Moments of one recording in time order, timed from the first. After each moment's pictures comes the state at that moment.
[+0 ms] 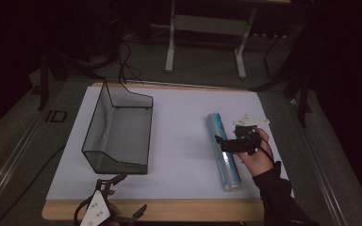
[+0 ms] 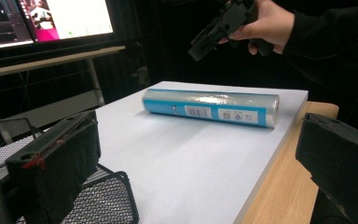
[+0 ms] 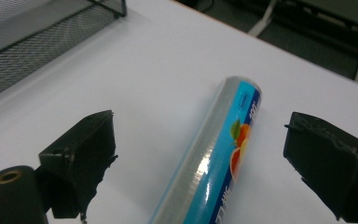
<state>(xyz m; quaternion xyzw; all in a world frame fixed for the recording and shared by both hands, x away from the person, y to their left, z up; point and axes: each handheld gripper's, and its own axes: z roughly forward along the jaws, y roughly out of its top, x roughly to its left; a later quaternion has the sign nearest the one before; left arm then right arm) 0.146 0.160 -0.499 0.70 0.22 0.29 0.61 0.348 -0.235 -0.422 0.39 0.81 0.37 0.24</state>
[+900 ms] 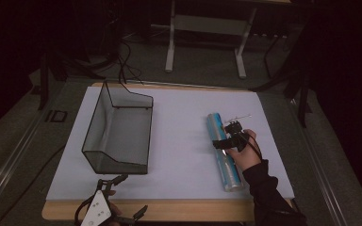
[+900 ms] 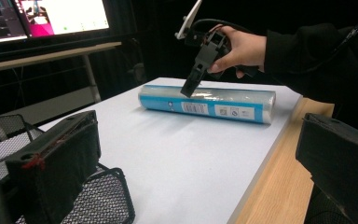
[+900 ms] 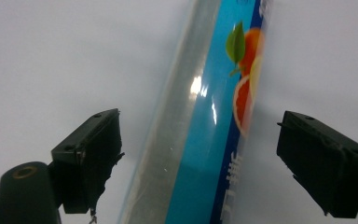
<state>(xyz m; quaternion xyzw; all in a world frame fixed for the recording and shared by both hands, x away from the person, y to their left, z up) 0.146 0.159 -0.499 0.71 0.22 0.28 0.61 0.396 -0.229 -0.481 0.52 0.81 0.24 0.14</state>
